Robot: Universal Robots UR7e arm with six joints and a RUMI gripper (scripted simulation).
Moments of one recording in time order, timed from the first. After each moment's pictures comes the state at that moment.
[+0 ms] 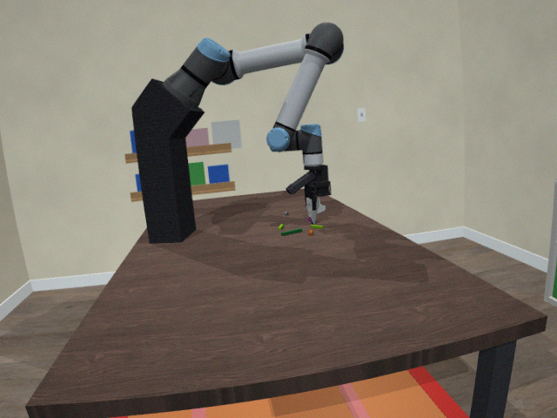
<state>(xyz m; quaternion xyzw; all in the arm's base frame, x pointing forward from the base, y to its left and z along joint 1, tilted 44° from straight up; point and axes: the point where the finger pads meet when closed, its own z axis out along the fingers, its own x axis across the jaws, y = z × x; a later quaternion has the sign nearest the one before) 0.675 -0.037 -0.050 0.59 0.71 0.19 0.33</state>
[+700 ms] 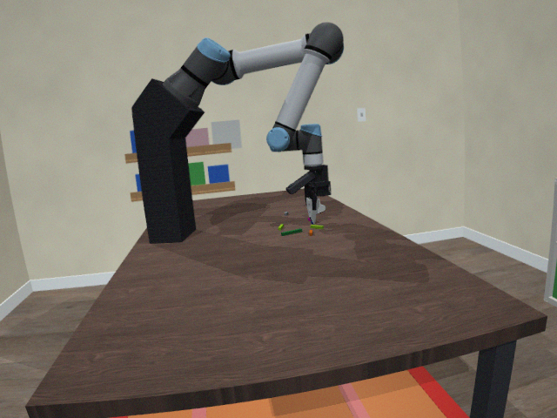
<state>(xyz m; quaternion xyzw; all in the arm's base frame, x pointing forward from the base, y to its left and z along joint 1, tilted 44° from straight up) 0.674 -0.037 -0.049 0.59 0.71 0.19 0.33</state>
